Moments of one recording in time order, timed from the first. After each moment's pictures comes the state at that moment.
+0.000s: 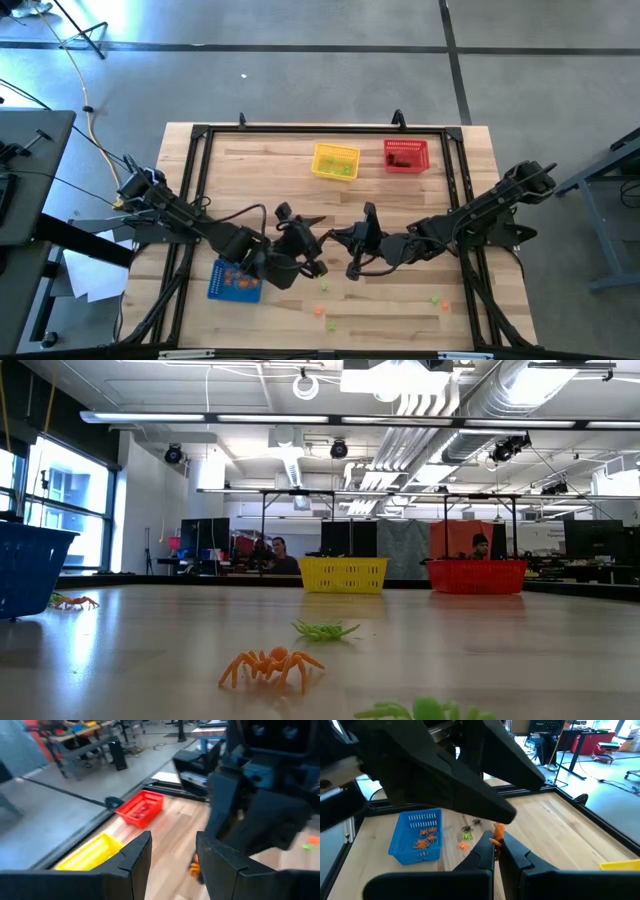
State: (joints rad) left arm -0.51 1.69 1.44 -0.30 -1.07 -0.34; right arm 0.47 1.51 1.06 0.13 0.71 0.20
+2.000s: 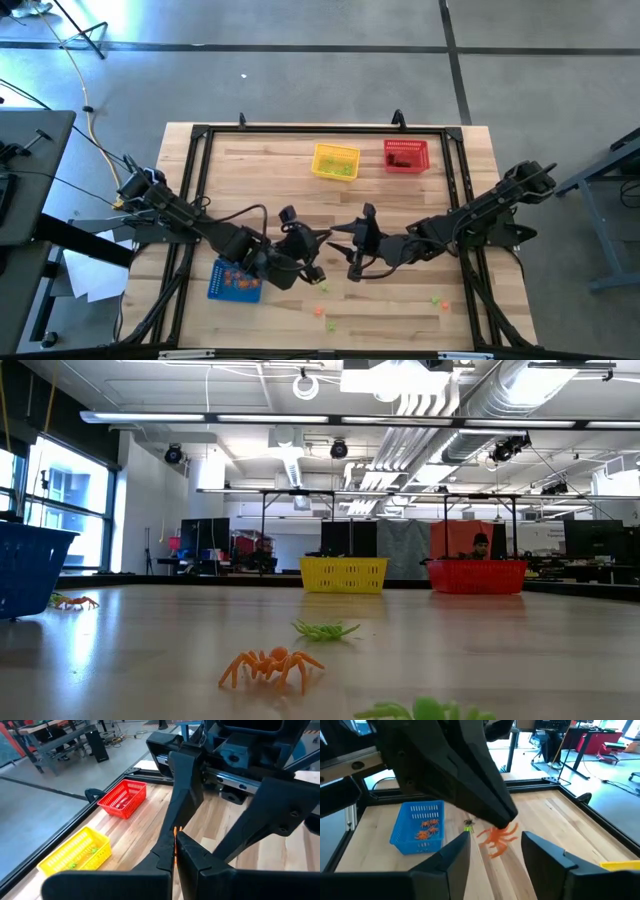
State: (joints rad) left arm -0.50 1.69 1.43 -0.34 -0.95 -0.34; right arm 0.47 1.51 1.07 0.10 0.68 0.18
